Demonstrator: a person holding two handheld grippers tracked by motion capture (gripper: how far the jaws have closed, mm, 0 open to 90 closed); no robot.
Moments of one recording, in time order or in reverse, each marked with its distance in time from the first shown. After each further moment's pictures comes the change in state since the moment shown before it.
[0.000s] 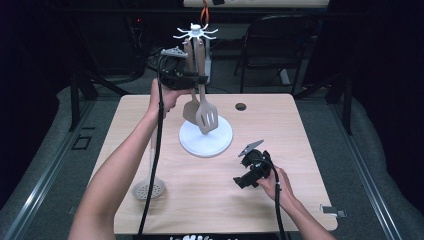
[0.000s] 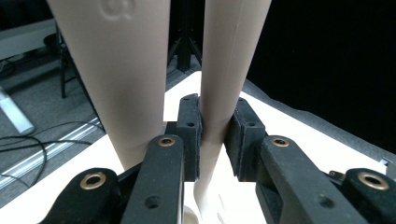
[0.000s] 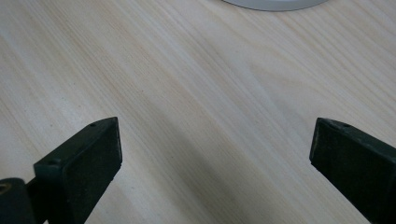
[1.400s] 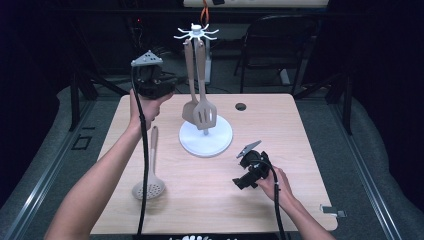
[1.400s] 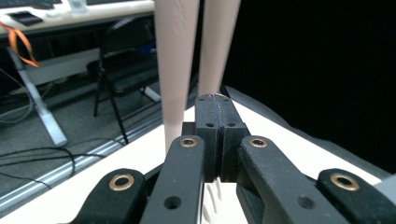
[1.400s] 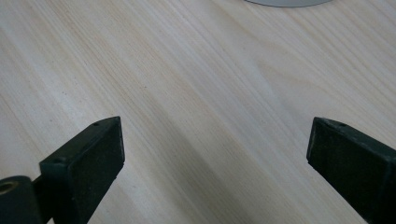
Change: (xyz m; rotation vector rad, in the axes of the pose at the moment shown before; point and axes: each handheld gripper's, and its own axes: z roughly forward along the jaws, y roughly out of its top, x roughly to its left) left arm -0.014 -0.015 -0.066 -0.160 0.124 -0.012; right arm 0.003 0.002 0.004 0.008 0.006 -0.014
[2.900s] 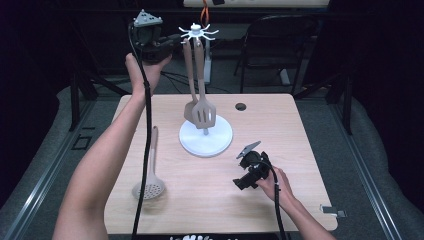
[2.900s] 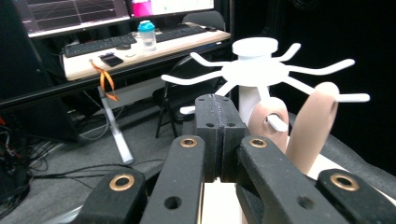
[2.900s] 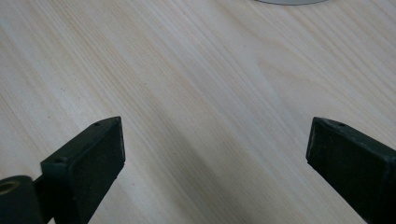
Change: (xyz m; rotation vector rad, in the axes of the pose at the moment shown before) left arm 0.013 0.068 0.010 -0.053 0.248 0.049; right arm 0.001 -0.002 0.002 0.002 0.000 -0.008
